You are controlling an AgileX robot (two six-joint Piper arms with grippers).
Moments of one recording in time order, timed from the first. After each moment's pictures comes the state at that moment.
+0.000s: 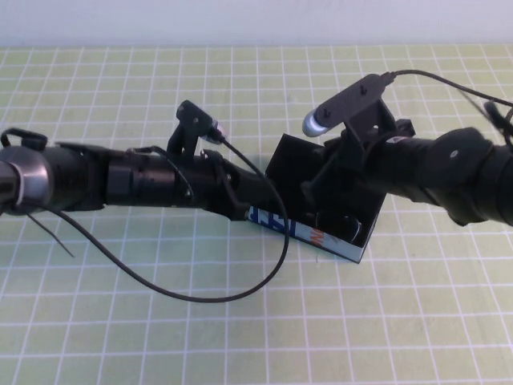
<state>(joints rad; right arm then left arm) 0.54 1.76 -1.11 1.06 -0.03 -1.19 -0.32 1.96 -1.15 -1.64 0.85 1.87</state>
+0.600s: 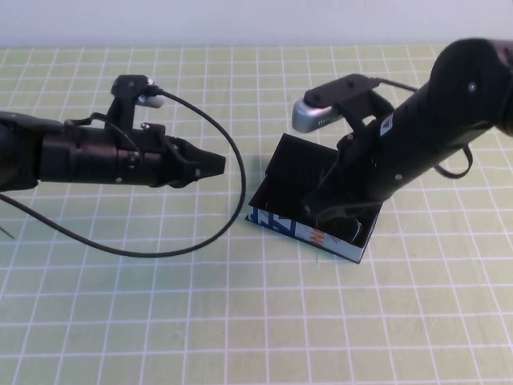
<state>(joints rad) 0.53 1.68 -1.39 0.34 0.90 -0.27 -0.18 1.84 -1.15 -1.45 0.87 1.47</state>
